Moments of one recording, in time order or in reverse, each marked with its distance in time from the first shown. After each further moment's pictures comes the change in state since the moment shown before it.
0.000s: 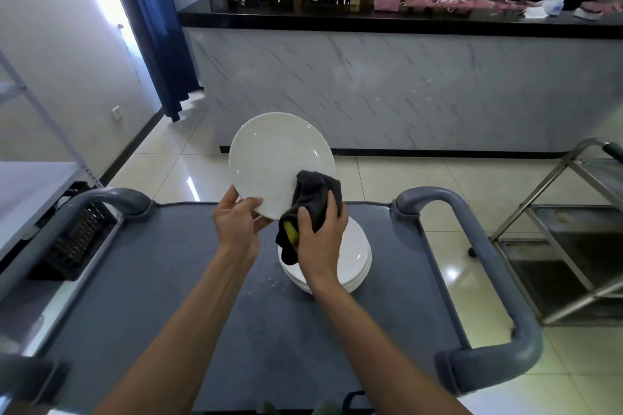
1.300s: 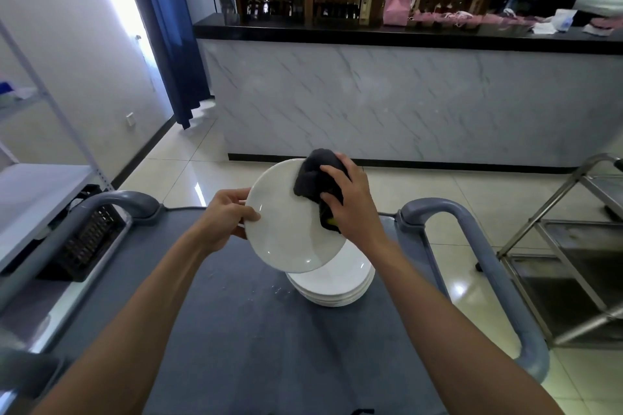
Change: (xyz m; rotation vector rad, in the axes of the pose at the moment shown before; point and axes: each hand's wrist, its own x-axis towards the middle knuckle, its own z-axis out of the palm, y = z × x) left_hand 0.033 0.044 -0.036 0.641 -0.411 -0.076; right_hand 0.093 -0.014 -0.051 -0.530 -0.237 -0.648
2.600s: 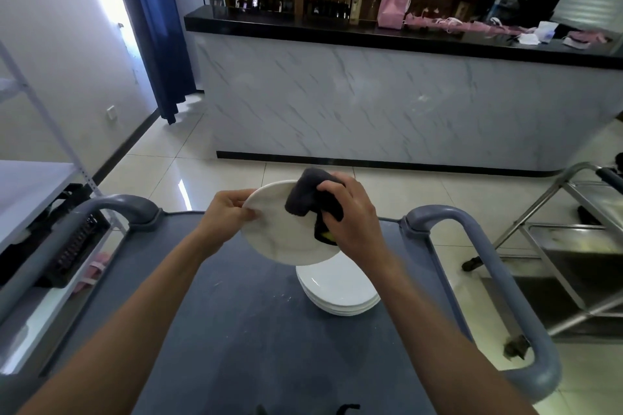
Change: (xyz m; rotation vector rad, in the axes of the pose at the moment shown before) left_hand 0.024 -0.009 -0.044 0.093 0.011 0.138; right_hand 0.002 -0.050 0.022 -0.026 0.125 -0.125
